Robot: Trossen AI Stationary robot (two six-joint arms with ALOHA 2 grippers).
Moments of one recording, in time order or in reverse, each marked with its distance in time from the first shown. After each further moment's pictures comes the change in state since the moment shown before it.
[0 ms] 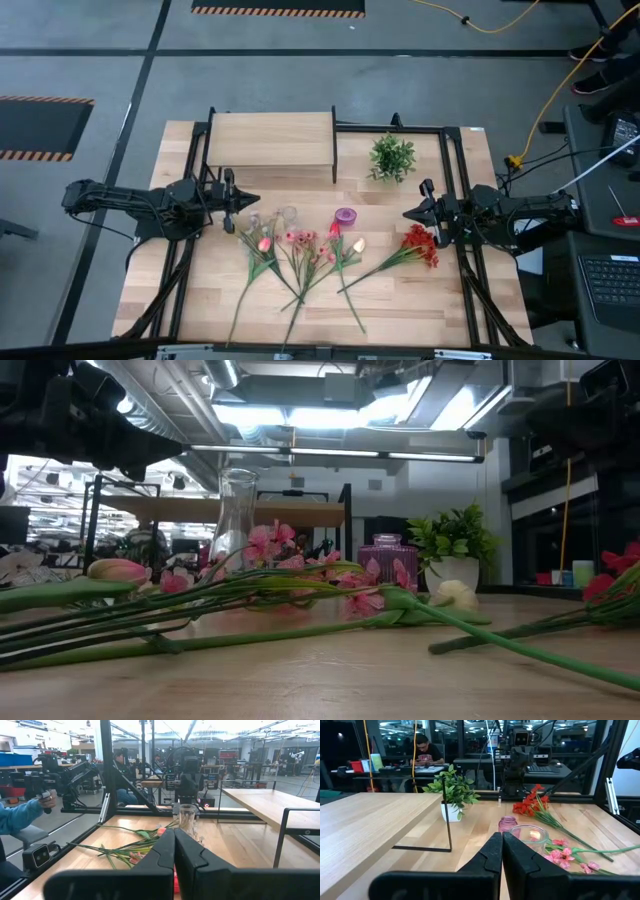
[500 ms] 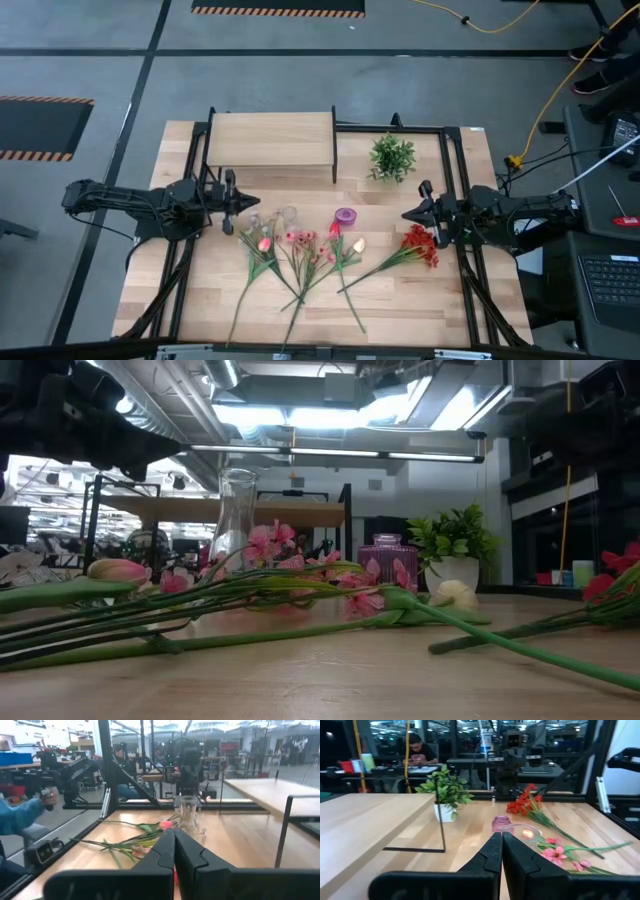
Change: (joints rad) left arm 0.000 0.000 0.000 -0.006 0.049 0.000; right arm 0.000 0.000 0.000 -0.041 0.000 0.052
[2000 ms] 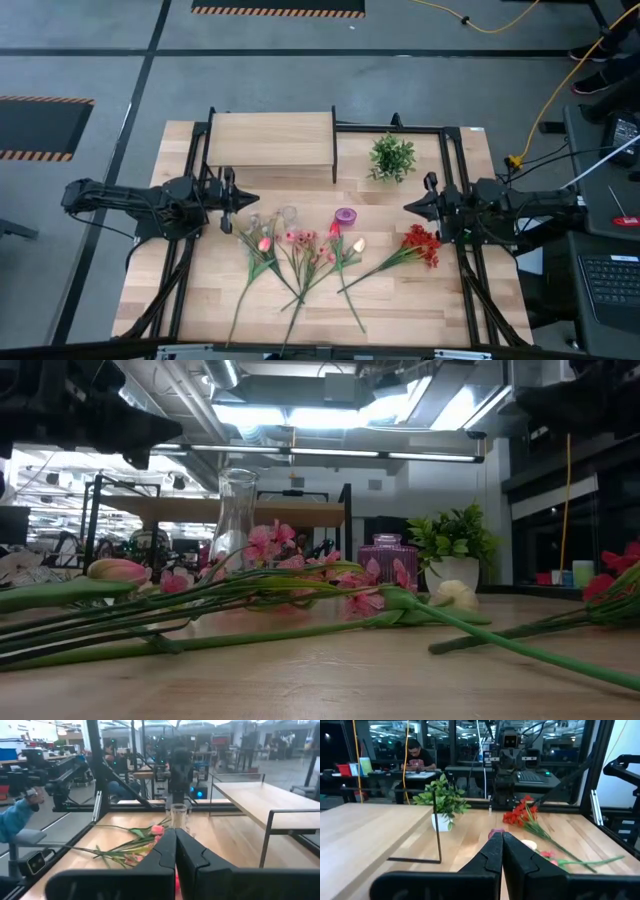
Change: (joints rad) left arm 0.000 0.019 0.062 0.002 -0.004 -0.019; right arm -0.006 0.135 0.179 -0.087 0.058 -0.024
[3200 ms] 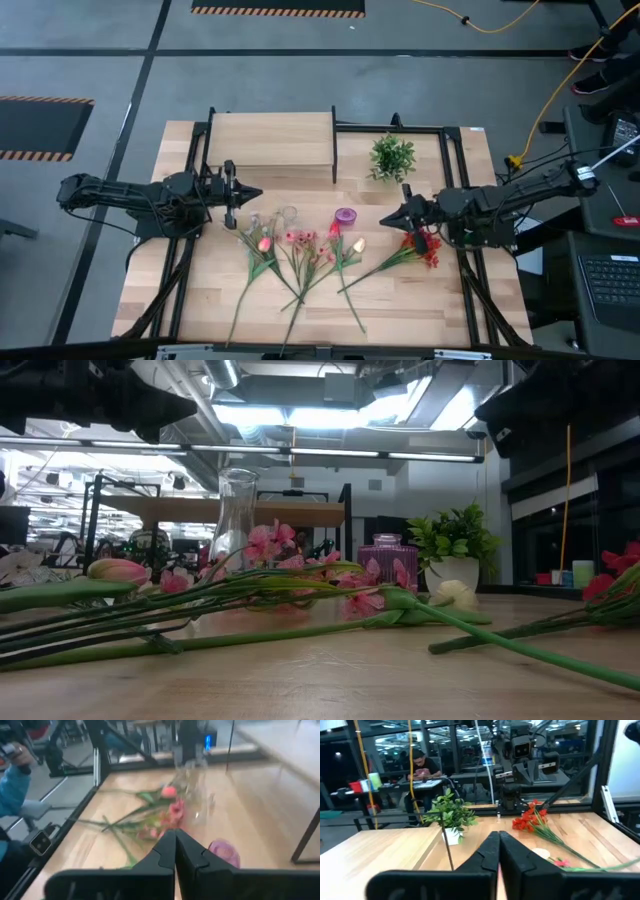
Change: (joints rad) left arm 0.000 0.134 0.114 0.023 -0.038 0.121; right arm 0.161 0.583 0.222 0.053 0.112 0.131
